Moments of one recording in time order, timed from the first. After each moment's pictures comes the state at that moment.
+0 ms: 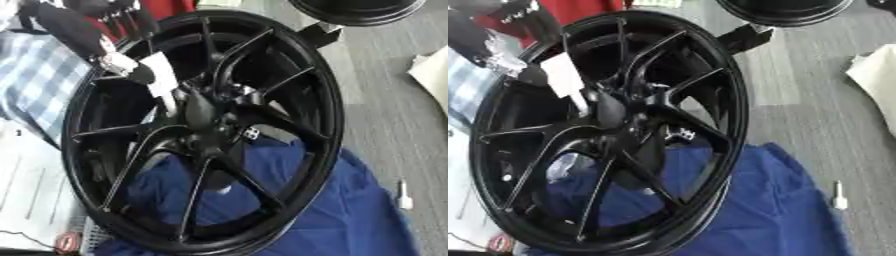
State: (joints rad) left arm -1.06 0.94 -0.56 -1.65 -0.07 0.46 -0.75; right arm -0.68 -0.86 0.16 -1.93 -0.43 0.21 0.16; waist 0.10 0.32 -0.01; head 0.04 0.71
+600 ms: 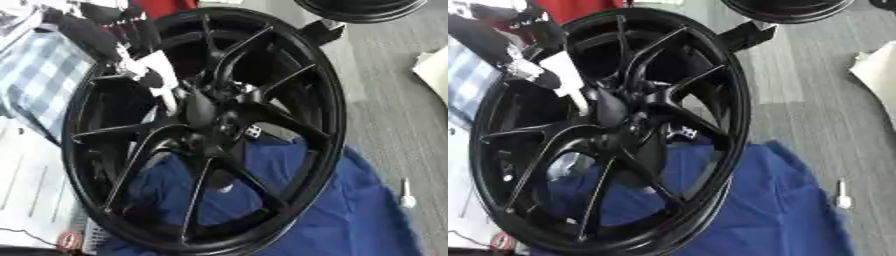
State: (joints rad) left arm -1.08 0.90 -0.60 -1.60 -0.15 0.46 -0.75; right arm -0.68 -0.86 0.16 -1.92 -0.43 0.21 0.16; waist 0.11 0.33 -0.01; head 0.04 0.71
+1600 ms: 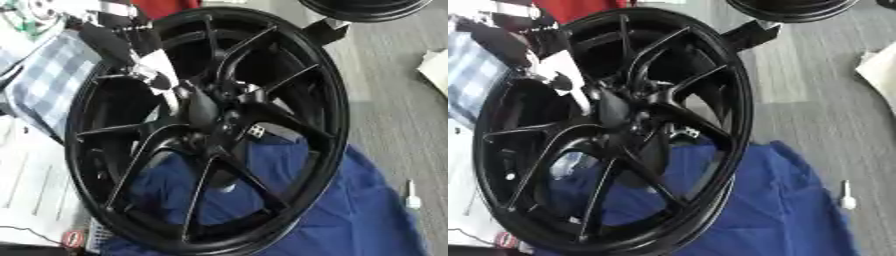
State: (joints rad) left arm -1.08 0.87 -0.62 -1.54 -0.22 0.46 -0.76; right arm -0.68 -0.86 0.16 -1.91 -0.43 0.21 0.15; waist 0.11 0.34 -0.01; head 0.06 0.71
